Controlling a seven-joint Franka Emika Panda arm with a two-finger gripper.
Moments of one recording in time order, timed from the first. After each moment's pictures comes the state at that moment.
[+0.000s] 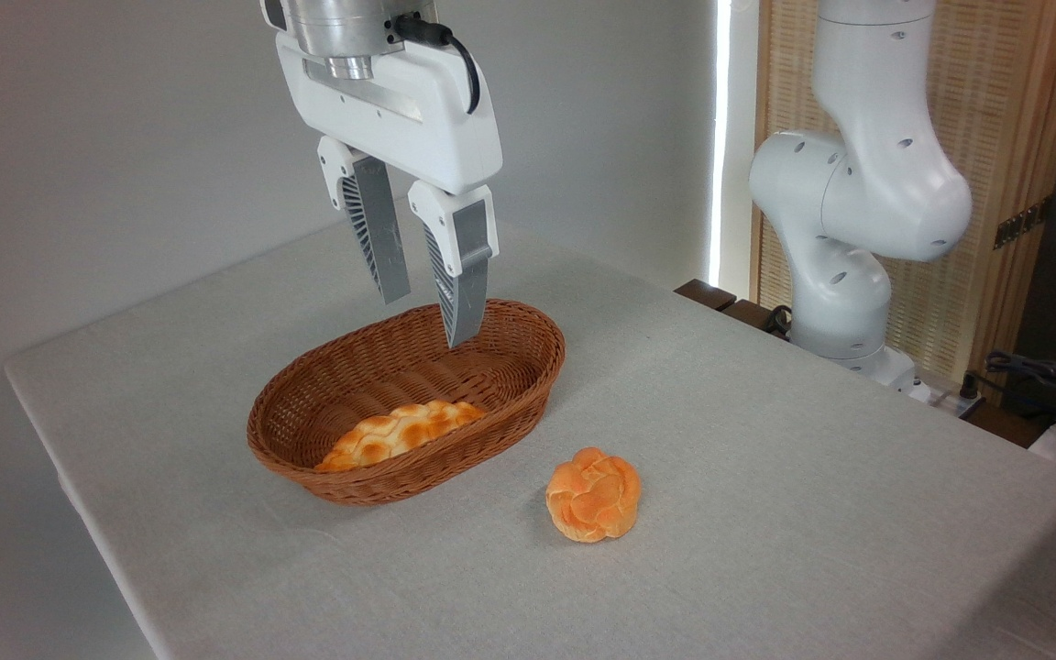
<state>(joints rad) -0.02 -0.02 0.02 -1.58 -0.04 1.56 0.76</state>
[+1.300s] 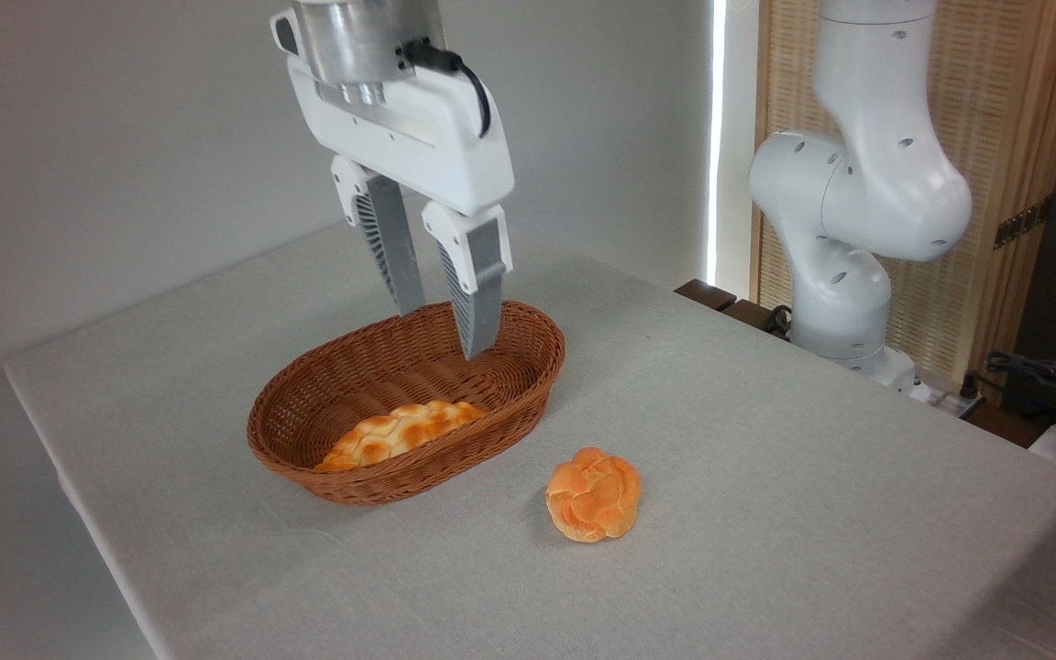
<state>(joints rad) -0.02 -0.04 0.02 -1.65 -0.04 1.57 0.76</state>
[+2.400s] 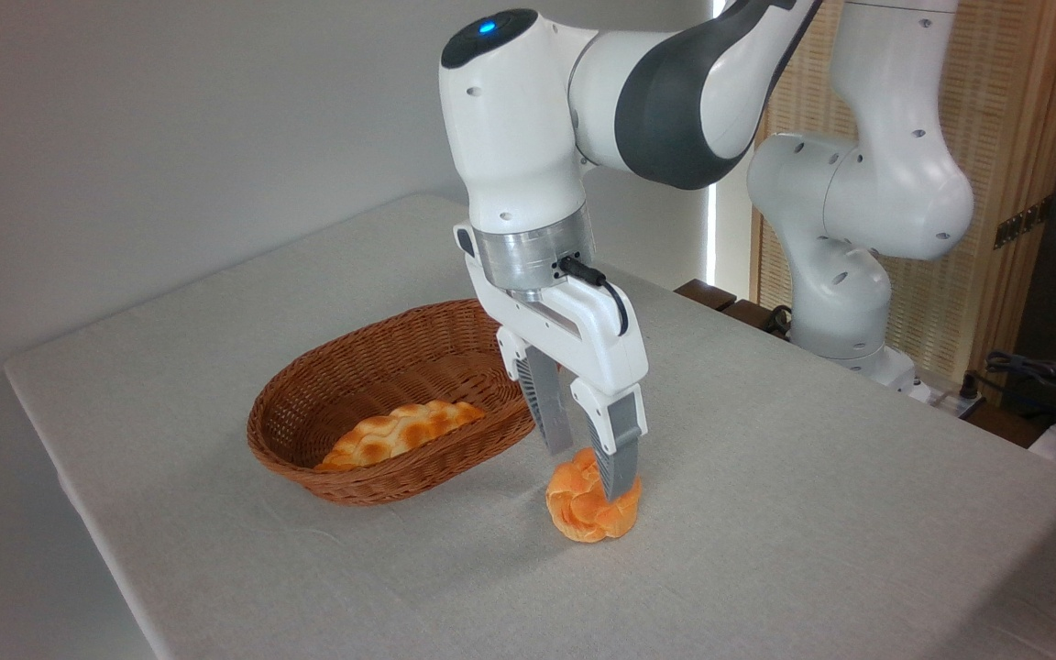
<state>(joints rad) 0.02 -0.25 0.02 -2.31 0.12 2.02 0.90</state>
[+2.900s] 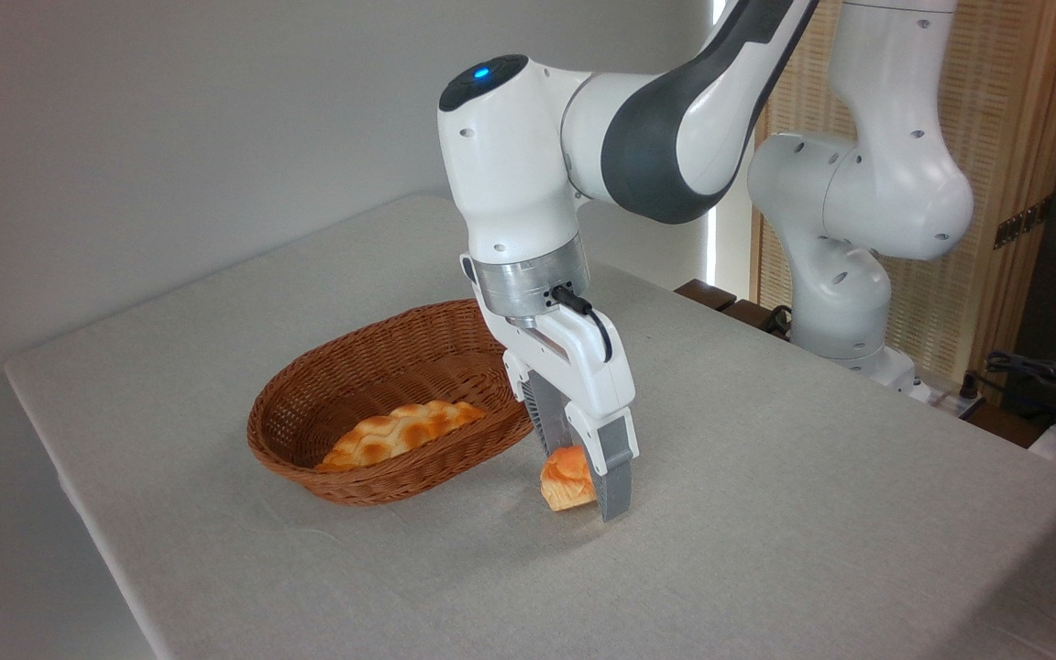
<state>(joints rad) 0.01 -0.24 -0.01 -2.38 0.15 2.11 0.90</state>
